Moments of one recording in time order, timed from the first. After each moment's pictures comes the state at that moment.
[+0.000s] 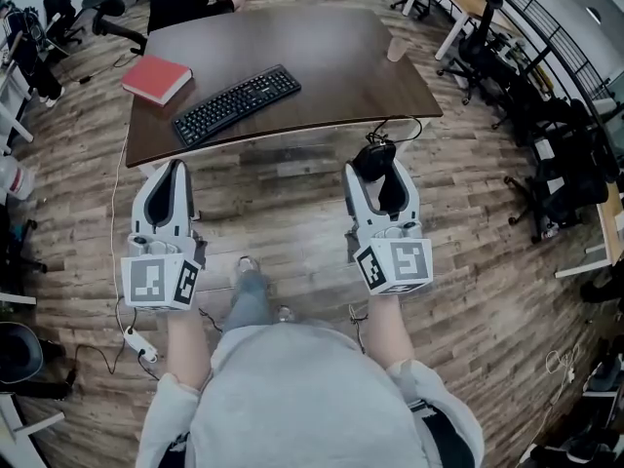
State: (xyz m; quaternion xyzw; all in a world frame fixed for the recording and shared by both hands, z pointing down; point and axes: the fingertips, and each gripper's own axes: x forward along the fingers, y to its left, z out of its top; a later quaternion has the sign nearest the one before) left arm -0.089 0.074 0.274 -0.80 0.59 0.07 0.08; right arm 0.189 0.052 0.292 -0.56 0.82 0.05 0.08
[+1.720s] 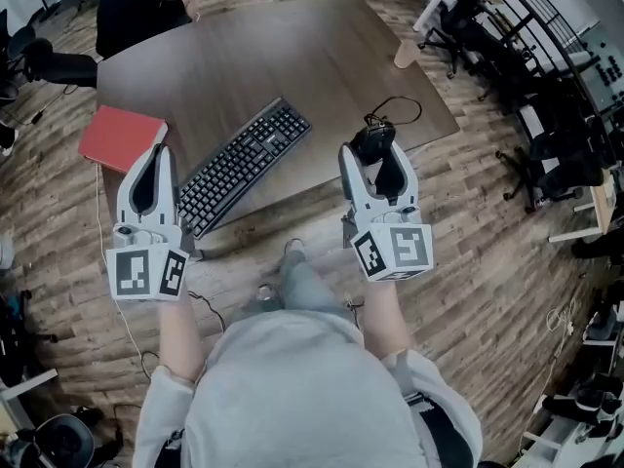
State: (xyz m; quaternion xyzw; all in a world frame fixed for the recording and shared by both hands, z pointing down) left arm -0.191 -0.260 0.295 -0.85 0.52 0.08 0.05; right arm 0.095 -0.234 0.310 -0.63 0.77 0.03 0.05
